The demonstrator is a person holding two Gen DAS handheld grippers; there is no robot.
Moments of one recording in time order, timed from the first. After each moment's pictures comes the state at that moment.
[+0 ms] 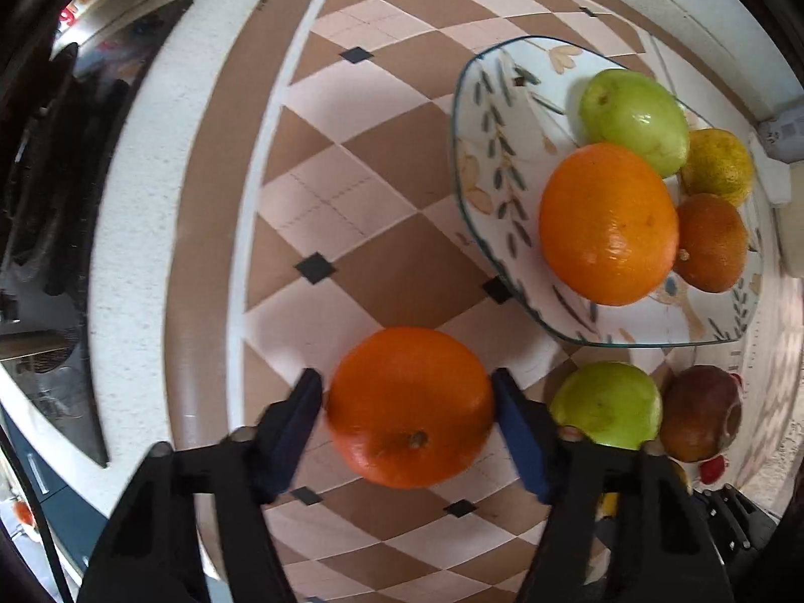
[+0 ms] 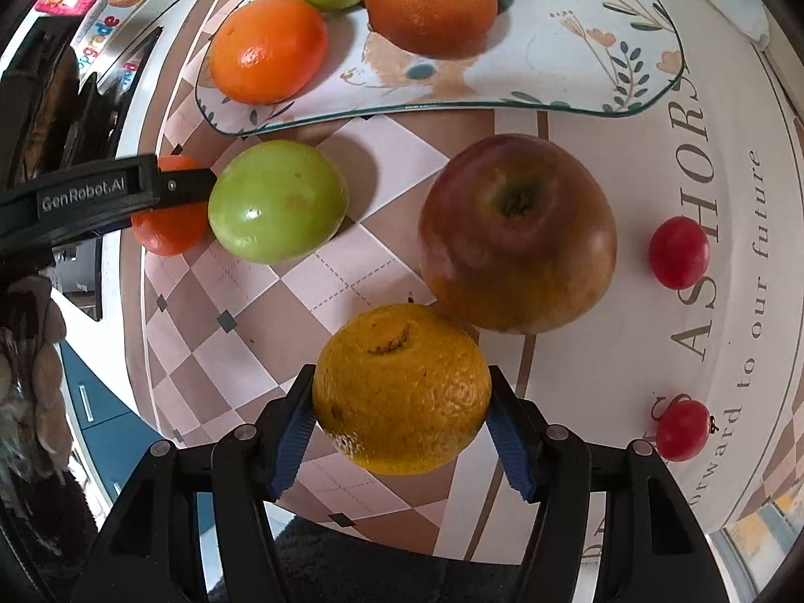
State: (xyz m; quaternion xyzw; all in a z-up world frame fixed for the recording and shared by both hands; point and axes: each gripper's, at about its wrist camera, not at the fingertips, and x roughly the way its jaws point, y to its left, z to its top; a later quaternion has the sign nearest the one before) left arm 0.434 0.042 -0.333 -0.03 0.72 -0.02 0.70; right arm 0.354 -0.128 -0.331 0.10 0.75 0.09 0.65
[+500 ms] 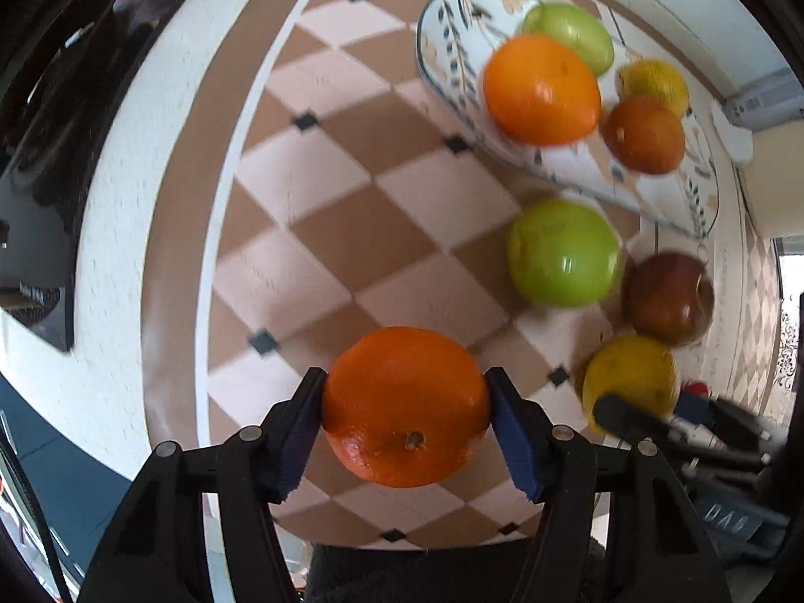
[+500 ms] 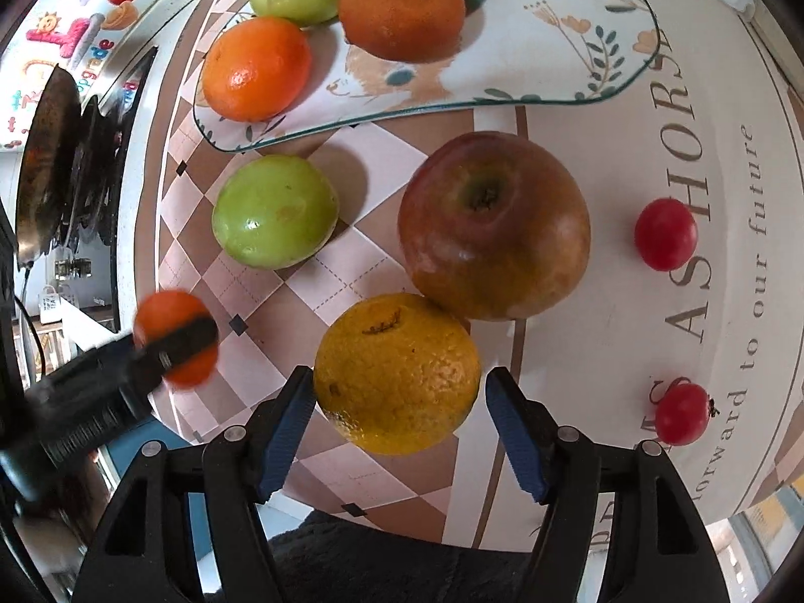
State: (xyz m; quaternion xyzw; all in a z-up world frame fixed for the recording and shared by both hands) left arm 0.346 0.027 -0.314 -0.07 0.72 -0.02 0.69; right arm 0.351 -0.145 -0.322 0.13 0.74 0.09 0.65
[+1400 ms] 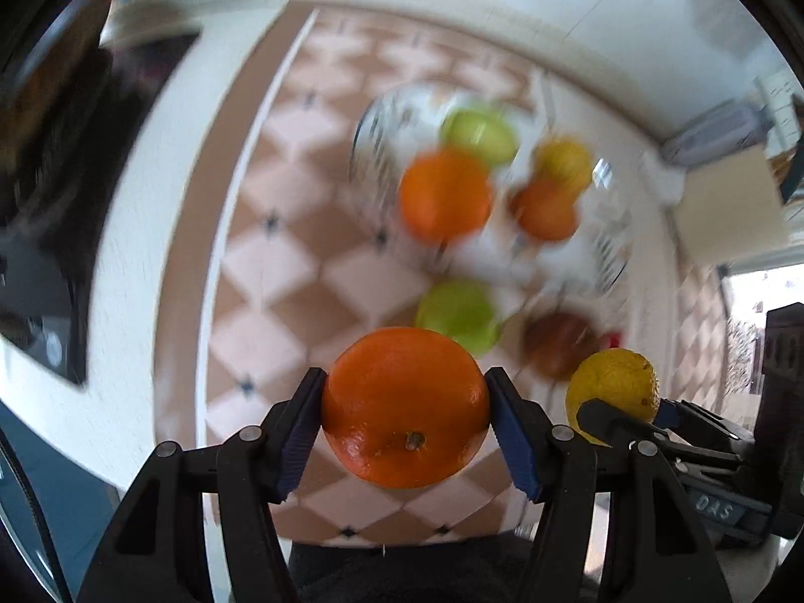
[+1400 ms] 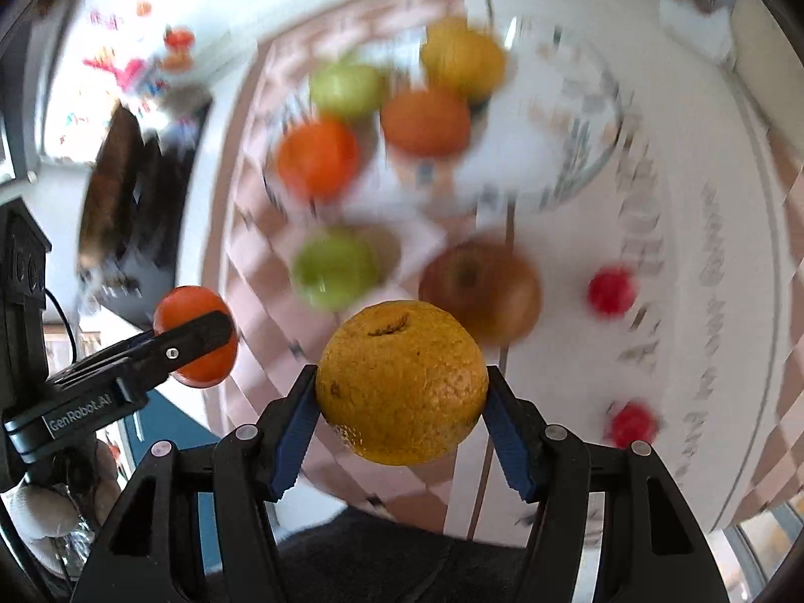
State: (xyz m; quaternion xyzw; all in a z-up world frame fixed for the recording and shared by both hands) left arm 0.393 0.015 -0.240 -0.10 0.67 -0.07 0.73; right arm 0.376 -0.196 -0.248 0.17 0.68 0.11 0.71
